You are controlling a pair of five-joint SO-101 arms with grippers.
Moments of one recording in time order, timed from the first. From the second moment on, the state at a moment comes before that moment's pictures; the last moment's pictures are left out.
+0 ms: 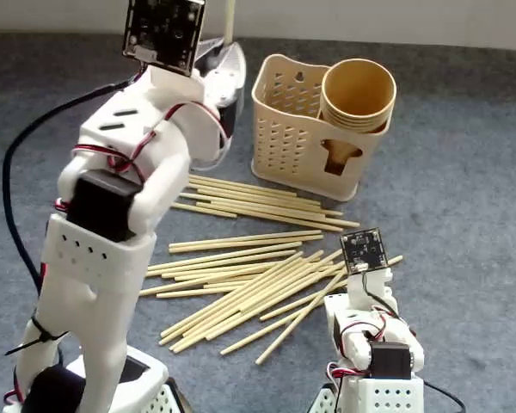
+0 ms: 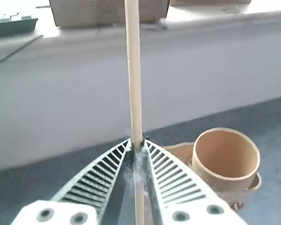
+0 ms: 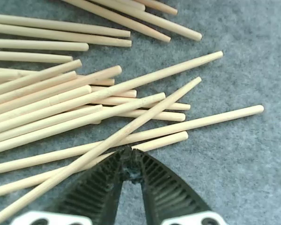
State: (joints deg) left arm 18.0 -25.9 -6.2 52.8 5.5; right arm -4.0 -104.7 95.7 71.3 15.6
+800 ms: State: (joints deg) left arm 23.1 -7.5 11.4 2.5 6.0; right arm -4.0 -104.7 95.7 71.3 15.6
